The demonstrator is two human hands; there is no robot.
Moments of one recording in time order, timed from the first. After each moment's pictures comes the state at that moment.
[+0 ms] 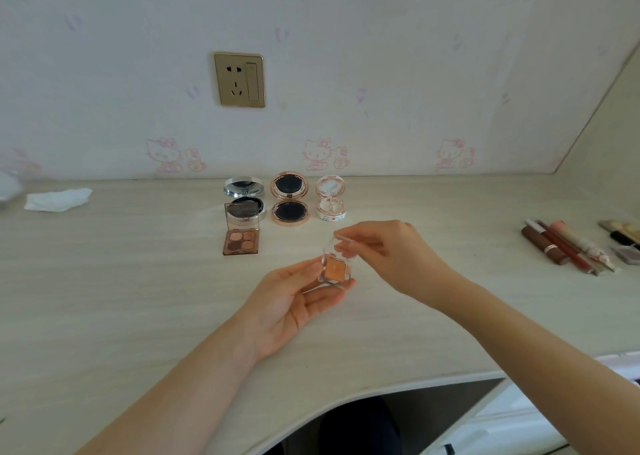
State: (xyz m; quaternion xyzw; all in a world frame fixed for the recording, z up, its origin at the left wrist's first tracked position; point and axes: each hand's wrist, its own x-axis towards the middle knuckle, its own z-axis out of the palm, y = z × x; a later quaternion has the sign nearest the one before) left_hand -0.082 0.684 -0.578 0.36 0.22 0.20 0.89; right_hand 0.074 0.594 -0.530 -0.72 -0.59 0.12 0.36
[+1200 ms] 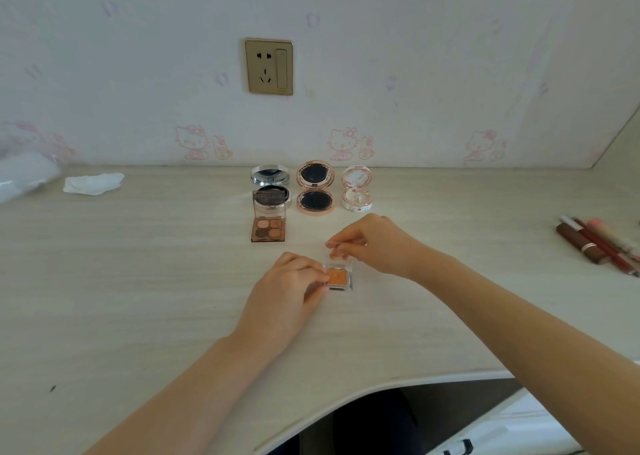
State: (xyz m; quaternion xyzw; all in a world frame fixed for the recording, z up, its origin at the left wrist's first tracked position) left_hand -0.118 0.707 -0.616 0.90 0.22 0.33 0.18; right_hand 0.066 0.654 -0.553 -0.73 -0.62 0.19 0.23
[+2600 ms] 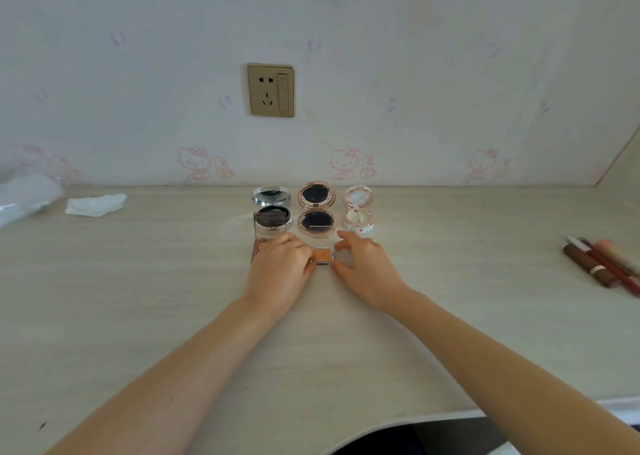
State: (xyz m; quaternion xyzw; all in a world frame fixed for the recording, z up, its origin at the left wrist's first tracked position) left_hand -0.080 0.770 -0.604 0.91 0.29 0.29 0.01; right_hand 0.062 0.681 -0.590 -0.78 -0.55 0.08 0.28
